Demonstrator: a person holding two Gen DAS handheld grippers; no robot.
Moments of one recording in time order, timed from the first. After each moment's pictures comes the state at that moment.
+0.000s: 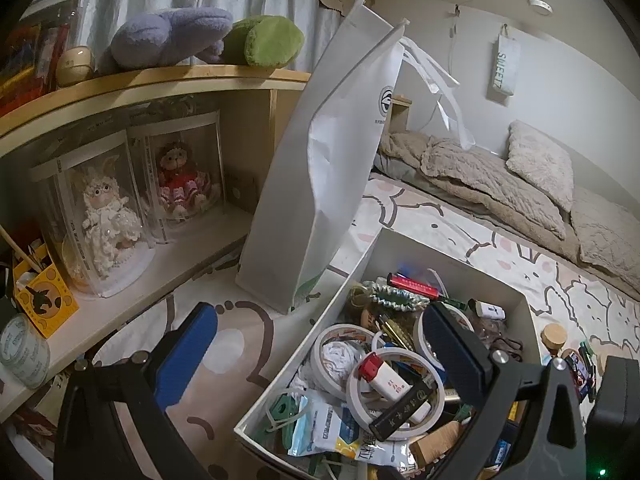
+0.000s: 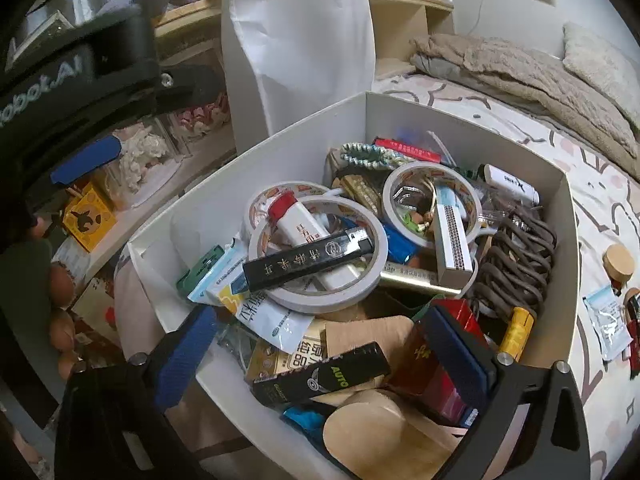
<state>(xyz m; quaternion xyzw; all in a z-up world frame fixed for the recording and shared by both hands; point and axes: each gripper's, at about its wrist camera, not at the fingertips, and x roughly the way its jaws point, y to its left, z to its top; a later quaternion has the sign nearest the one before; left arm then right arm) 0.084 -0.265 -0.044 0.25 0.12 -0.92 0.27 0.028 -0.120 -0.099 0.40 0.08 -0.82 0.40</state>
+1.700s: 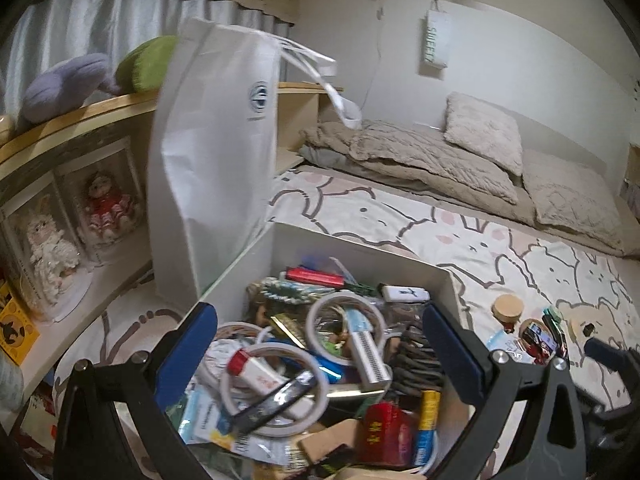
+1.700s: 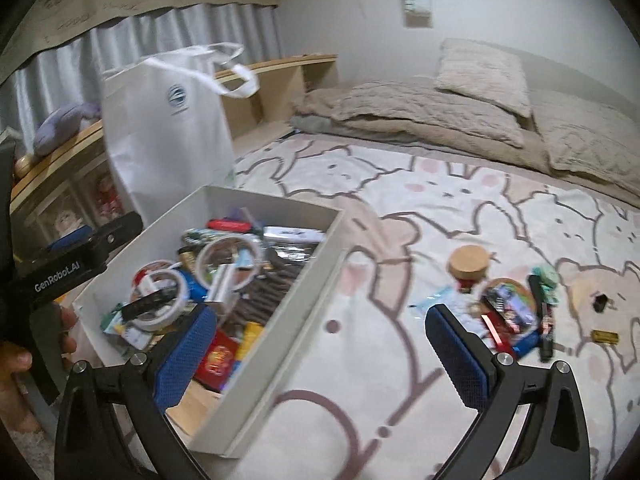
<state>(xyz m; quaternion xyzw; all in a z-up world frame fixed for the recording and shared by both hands) 0.033 -0.170 -0.035 0.27 0.07 -0.94 0.18 -0.021 0.062 -0.047 0.34 0.01 -0.90 0.27</state>
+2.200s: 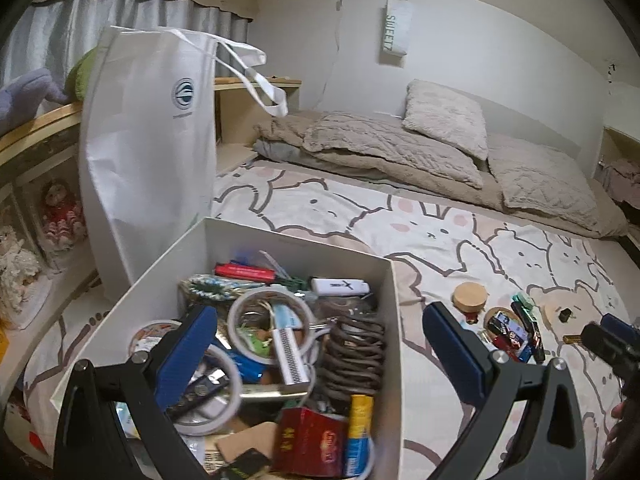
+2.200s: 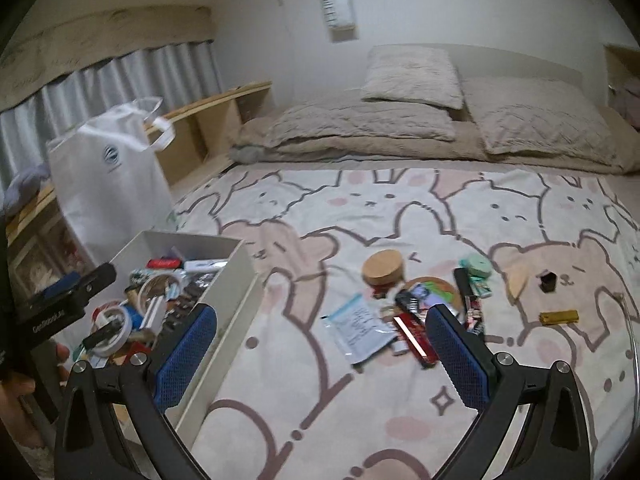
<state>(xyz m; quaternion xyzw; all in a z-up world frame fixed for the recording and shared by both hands) 0.003 -0.121 -0.046 0.28 0.07 -0.95 0.13 -0.045 0.162 -0.047 0.32 -0.05 -0.93 0.19</state>
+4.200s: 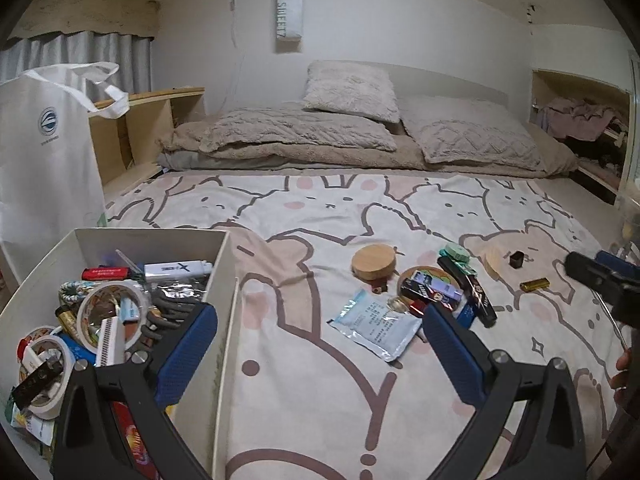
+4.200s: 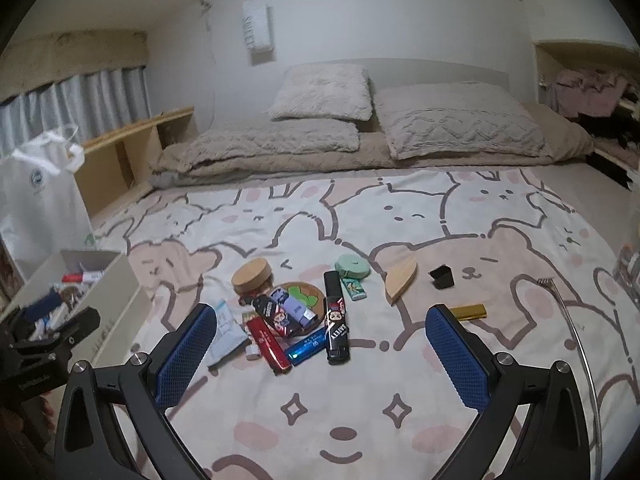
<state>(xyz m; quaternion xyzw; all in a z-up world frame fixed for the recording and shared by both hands) -0.031 0.017 -0.100 0.27 -0.01 -0.96 0.01 -0.057 0.269 -0.089 0.28 -0.04 -0.95 0.09</state>
